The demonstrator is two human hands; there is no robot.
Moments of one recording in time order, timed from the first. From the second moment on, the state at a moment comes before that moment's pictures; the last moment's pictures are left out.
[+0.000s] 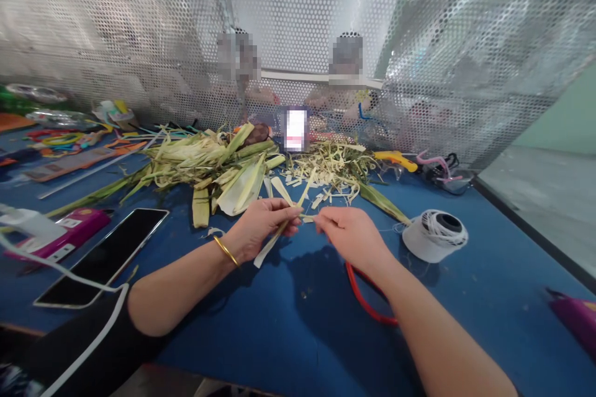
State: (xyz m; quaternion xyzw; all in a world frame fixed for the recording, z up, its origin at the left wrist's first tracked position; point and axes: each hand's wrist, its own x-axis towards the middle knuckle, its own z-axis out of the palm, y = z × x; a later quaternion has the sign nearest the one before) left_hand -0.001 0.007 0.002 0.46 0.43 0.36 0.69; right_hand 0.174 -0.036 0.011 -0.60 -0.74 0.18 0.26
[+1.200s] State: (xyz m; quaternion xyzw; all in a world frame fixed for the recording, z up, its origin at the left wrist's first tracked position) left_hand 0.004 -0.003 -0.003 0.50 0.39 0.25 0.73; right_hand 0.170 -0.031 -0.003 -0.67 -0.60 0.04 0.44
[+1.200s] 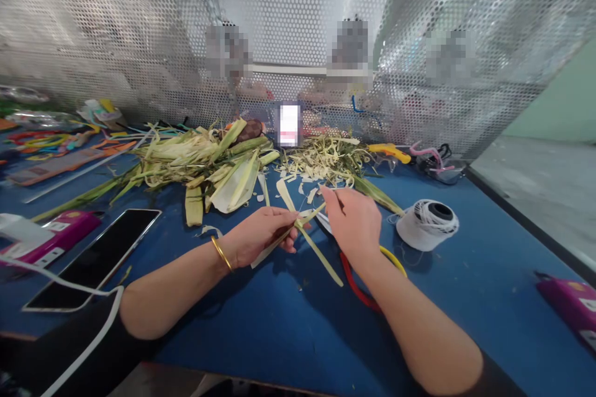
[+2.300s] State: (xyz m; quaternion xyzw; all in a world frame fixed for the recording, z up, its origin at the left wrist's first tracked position) left_hand 0.000 -0.001 -0.003 0.55 0.40 0.23 0.70; right_hand 0.191 -0.017 0.000 -0.49 -0.83 0.09 0.25
